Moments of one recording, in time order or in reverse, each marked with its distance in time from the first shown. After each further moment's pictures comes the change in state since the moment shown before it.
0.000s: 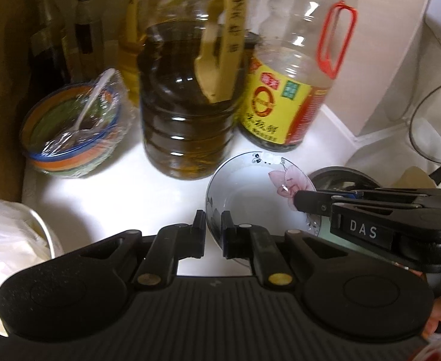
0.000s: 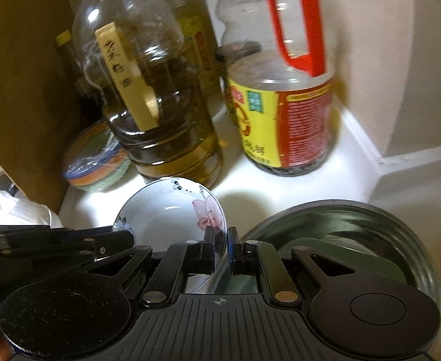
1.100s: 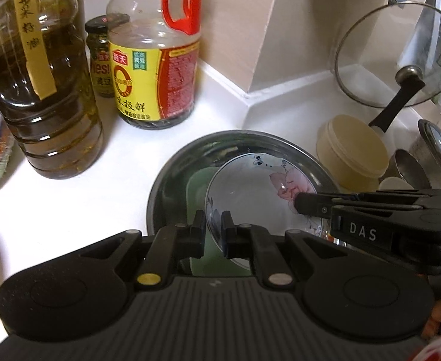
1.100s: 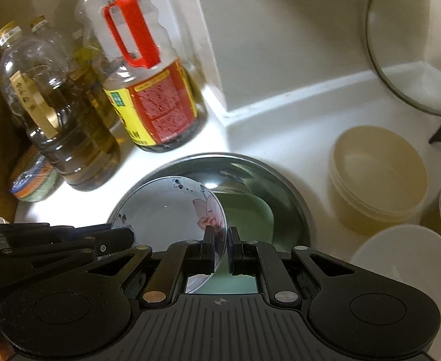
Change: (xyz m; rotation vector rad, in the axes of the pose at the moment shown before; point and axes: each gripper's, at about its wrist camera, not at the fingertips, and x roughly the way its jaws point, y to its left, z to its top) left arm 0.019 -0.103 -0.018 0.201 0.066 -0.165; right arm -0.072 -0.083 -0.052 0.214 -0.014 -0.186
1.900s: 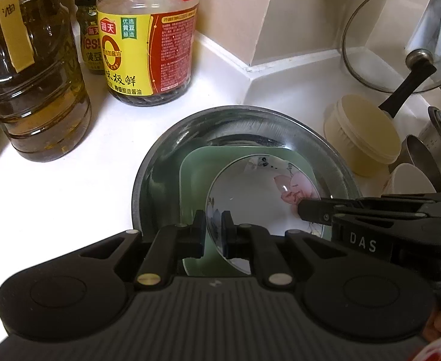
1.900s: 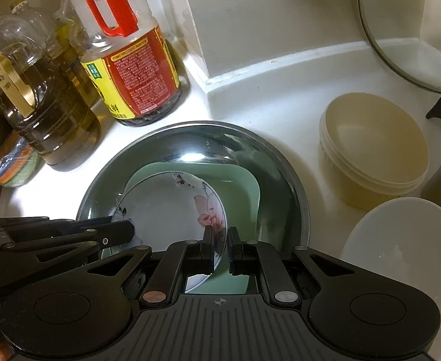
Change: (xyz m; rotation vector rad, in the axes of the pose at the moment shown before) left arm 0.030 0.000 -0.003 -0.008 0.066 0.003; right arm 0.023 -0.008 -0.009 0.015 0.084 -0.039
